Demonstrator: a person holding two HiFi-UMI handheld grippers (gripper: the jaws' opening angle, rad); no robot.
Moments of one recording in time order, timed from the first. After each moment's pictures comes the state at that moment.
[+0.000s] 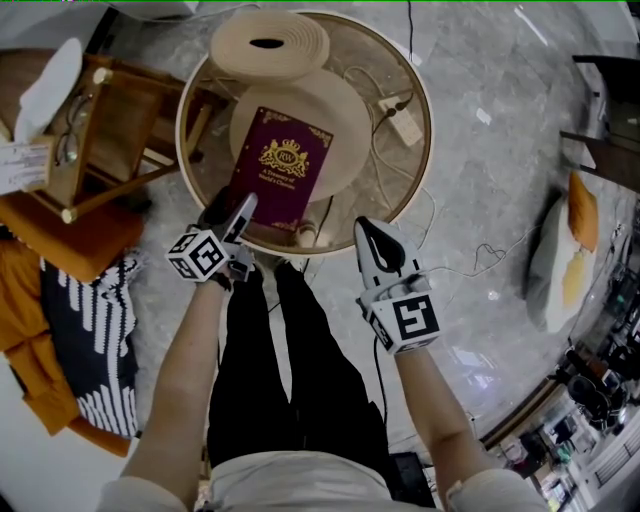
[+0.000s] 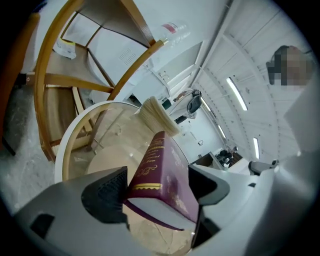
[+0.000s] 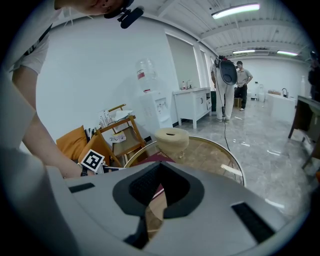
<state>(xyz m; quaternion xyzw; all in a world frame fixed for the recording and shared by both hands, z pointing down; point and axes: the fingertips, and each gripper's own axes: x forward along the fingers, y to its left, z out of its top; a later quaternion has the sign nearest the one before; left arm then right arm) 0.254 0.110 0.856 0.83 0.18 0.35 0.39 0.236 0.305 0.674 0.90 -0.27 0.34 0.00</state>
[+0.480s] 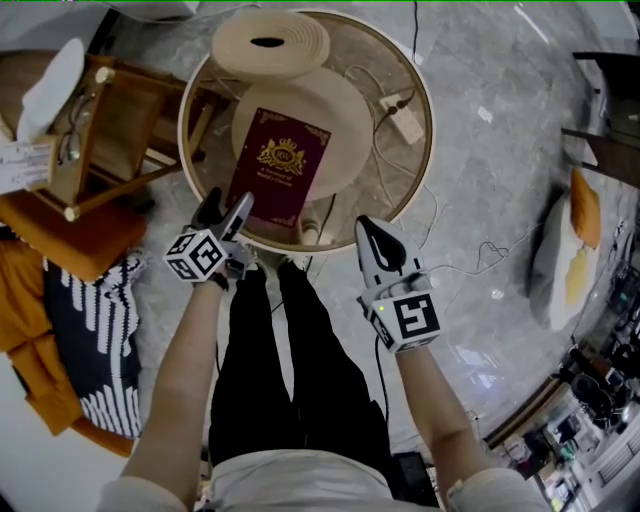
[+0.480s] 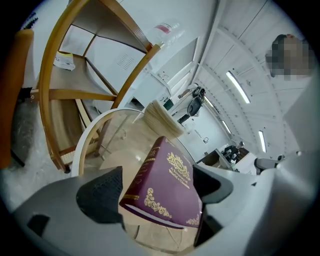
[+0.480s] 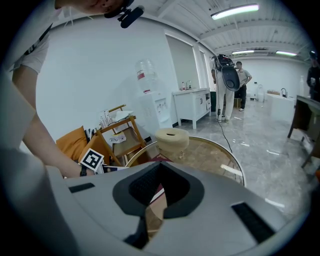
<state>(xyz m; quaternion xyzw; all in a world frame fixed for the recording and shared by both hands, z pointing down) 0.252 0.097 0.855 0.85 0.16 0.35 0.35 0.234 0.310 0.670 0.91 -0.27 0.33 0.00</state>
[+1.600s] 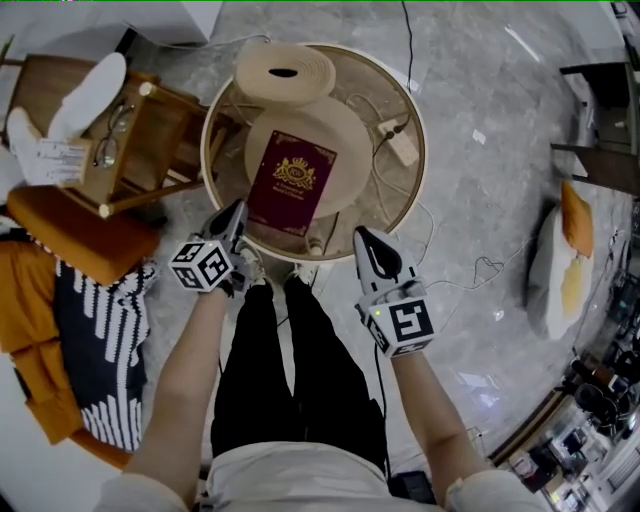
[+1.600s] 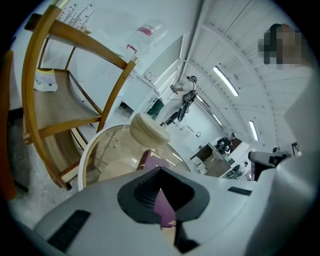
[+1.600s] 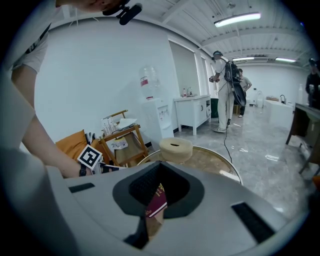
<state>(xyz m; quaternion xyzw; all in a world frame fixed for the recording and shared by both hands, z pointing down) 0.258 0.085 0.781 0.87 0.21 0.34 0.30 0.230 0.285 0.615 0.92 -0.26 0.30 0.00</state>
